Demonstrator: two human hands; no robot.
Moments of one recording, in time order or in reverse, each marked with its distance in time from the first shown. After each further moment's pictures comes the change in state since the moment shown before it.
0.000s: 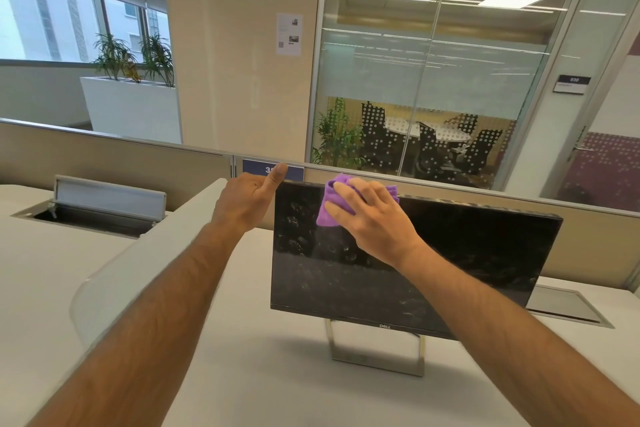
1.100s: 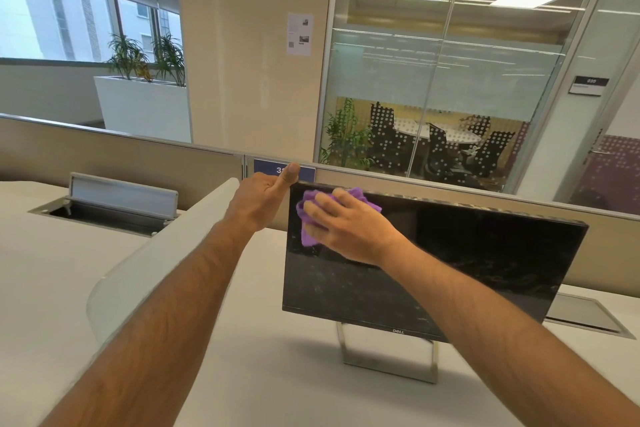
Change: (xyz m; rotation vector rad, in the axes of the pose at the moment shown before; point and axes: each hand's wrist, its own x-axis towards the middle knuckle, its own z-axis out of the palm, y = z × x) left_hand -0.005 0.014 -0.015 -0.071 -0.106 -0.040; right_hand 0.046 -0.031 -0.001 -0.103 -0.109 -0.282
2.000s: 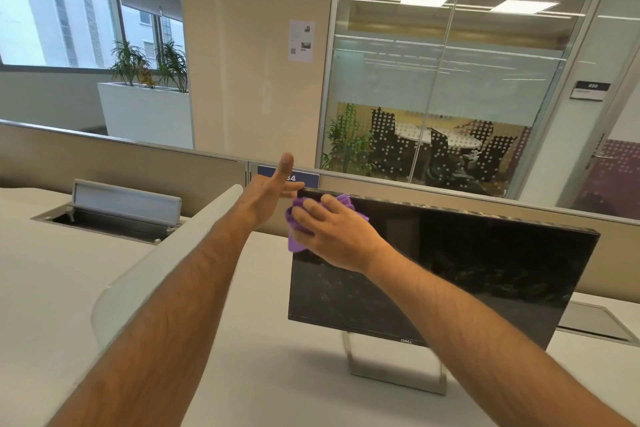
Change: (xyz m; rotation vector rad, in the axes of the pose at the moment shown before) left_hand 0.004 0.018 -0.016 -0.186 -0.129 -0.190; right_hand 0.034 -0.016 -0.003 0.043 0.005 0.024
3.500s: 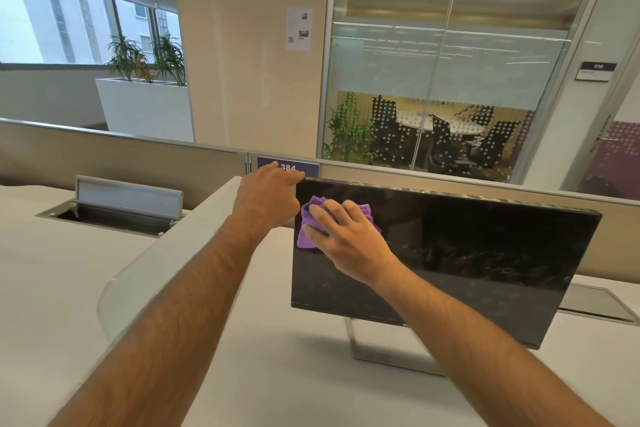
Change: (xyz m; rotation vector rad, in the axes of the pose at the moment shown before) left_hand -0.013 0.000 0.013 0.818 0.089 0.181; right_hand -0.033 -0.025 0.007 0.163 -0.088 0.220
